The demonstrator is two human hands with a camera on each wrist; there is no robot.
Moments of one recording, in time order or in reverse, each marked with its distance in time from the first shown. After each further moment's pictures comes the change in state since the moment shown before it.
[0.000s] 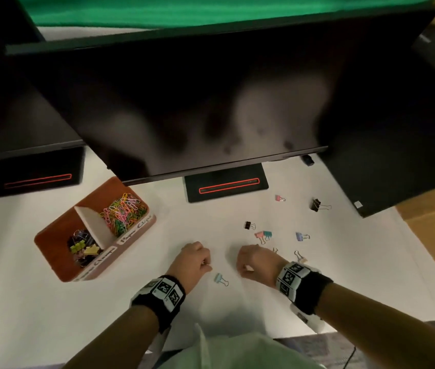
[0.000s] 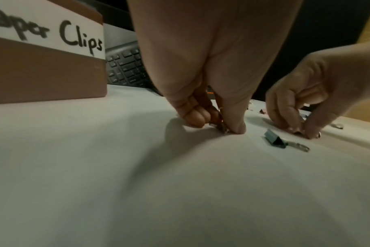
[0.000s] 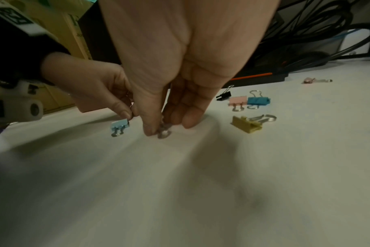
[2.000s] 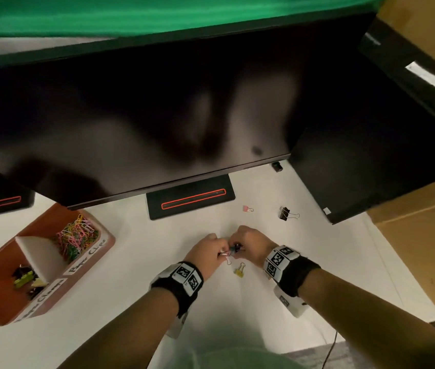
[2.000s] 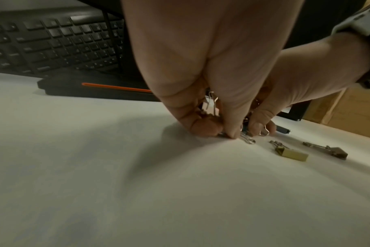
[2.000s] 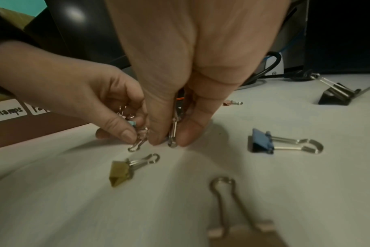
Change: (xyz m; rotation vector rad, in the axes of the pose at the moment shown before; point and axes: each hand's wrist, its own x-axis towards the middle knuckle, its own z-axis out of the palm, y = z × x) left_hand 0.093 0.097 0.017 -0.030 -0.091 0.040; right_hand -0.006 0.066 -0.060 0.145 0.110 0.241
